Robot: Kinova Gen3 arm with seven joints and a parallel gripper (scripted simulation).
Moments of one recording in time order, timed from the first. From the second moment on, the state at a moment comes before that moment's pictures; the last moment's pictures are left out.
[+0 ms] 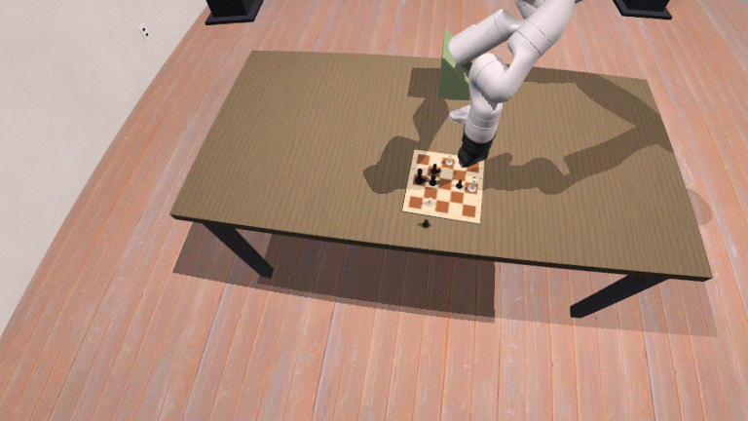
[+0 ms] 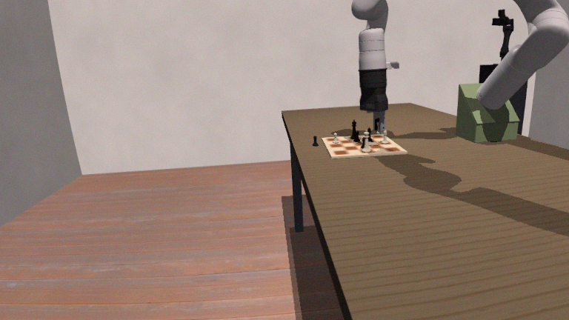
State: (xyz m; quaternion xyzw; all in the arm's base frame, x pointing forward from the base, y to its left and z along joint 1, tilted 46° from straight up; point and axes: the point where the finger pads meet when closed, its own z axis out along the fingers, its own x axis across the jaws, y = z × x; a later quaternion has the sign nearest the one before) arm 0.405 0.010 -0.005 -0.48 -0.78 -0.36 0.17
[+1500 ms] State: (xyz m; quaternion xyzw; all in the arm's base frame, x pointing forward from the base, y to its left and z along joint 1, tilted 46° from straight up) arm 0.387 -0.030 0.028 -0.30 -0.87 -0.39 0.08
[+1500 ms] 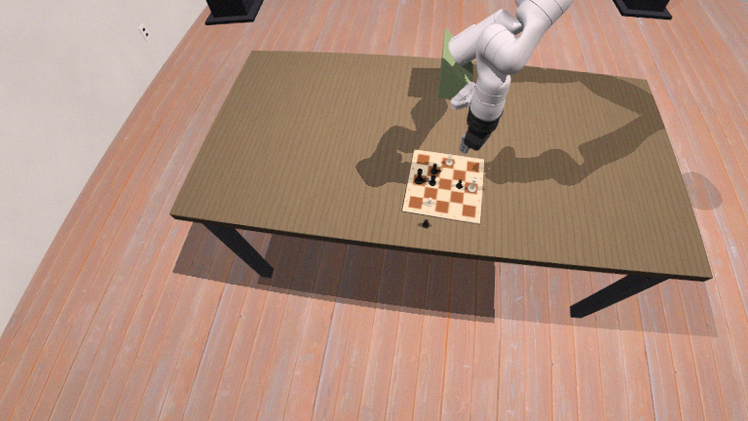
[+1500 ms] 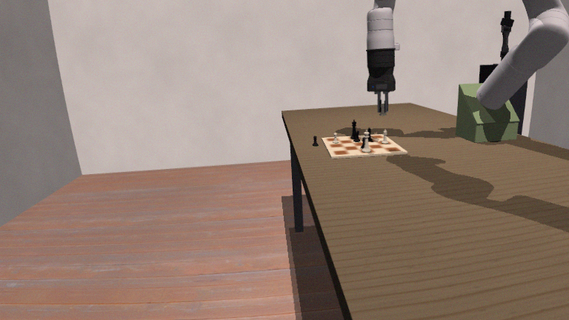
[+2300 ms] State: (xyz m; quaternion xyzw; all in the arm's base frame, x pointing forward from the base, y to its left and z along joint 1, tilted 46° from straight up) arm 0.369 -0.028 0.032 -0.09 -0.91 -0.39 -0.02
